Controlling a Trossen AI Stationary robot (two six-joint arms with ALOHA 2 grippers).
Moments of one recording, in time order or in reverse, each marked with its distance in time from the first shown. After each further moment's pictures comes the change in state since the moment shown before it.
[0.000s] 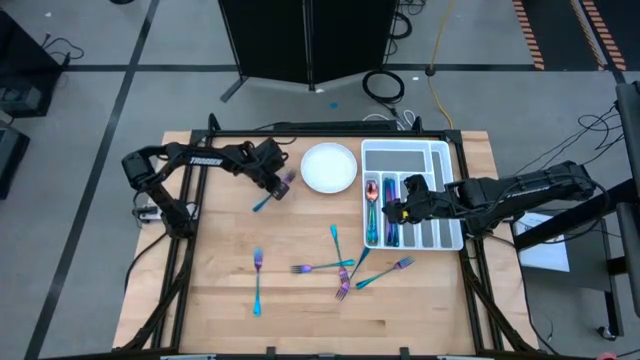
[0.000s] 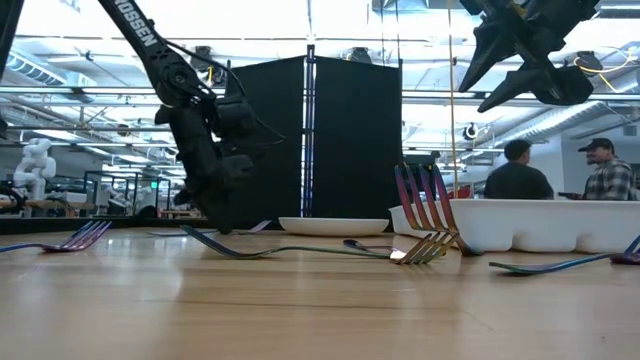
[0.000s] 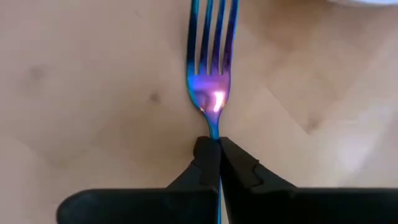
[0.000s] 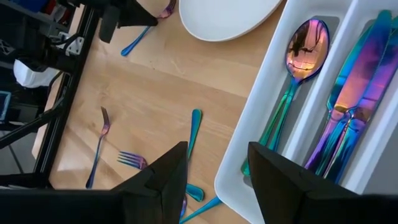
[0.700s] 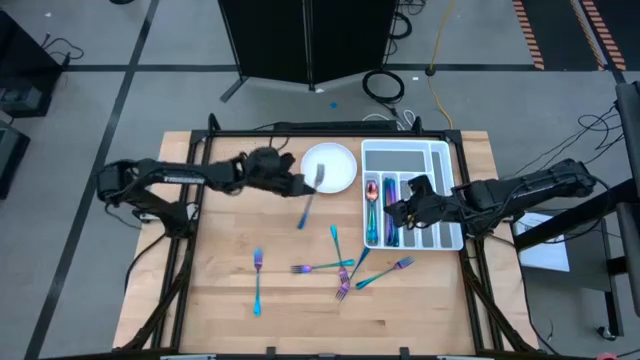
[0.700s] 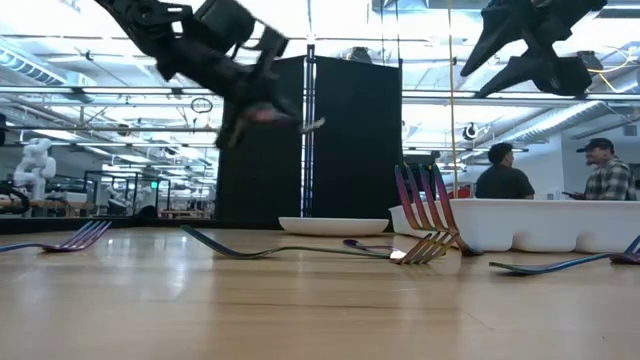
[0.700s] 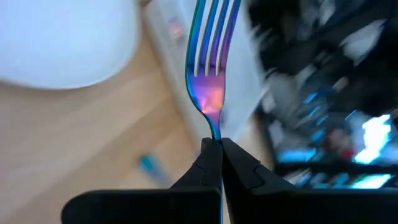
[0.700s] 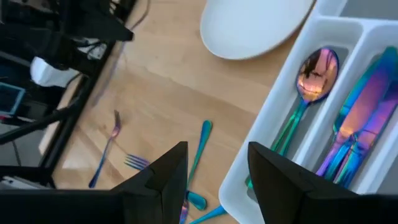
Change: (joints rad) left arm -0.272 -0.261 -0.005 0.464 0.086 -0.781; right arm 0.075 -0.040 0.000 0.015 0.116 -0.062
